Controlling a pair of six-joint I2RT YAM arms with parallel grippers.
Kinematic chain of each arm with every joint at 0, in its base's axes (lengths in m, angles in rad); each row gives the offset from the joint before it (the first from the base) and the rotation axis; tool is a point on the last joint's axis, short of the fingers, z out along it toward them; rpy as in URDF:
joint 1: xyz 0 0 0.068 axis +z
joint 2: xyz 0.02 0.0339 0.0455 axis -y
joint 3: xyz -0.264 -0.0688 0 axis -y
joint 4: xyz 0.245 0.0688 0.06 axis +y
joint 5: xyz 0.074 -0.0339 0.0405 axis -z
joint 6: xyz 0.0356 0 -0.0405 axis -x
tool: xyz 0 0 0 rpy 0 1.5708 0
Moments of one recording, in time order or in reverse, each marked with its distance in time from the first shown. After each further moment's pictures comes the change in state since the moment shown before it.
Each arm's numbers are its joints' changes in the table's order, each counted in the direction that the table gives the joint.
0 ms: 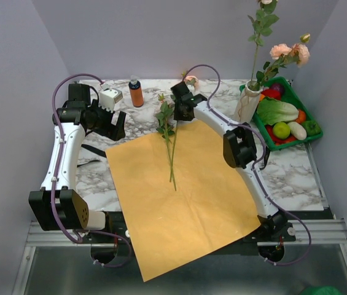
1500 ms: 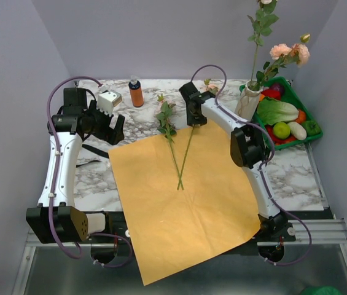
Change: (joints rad) left arm 0.000 0.105 -0.026 0.018 0.019 -0.039; right arm -0.044 0.119 -0.145 0.198 0.090 0.109
